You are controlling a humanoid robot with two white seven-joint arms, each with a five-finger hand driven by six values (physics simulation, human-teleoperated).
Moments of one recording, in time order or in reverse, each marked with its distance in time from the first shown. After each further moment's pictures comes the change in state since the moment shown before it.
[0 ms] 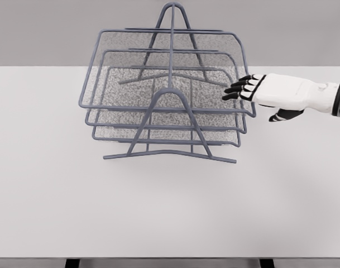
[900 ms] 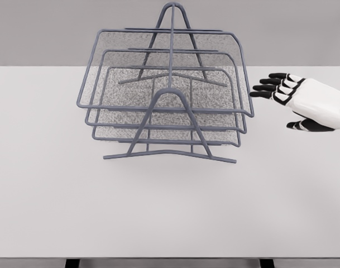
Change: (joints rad) left arm 0.000 0.000 0.000 0.000 0.000 0.000 0.000; right arm 0.383 -0.153 -0.258 -0.167 0.010 0.000 -0.405
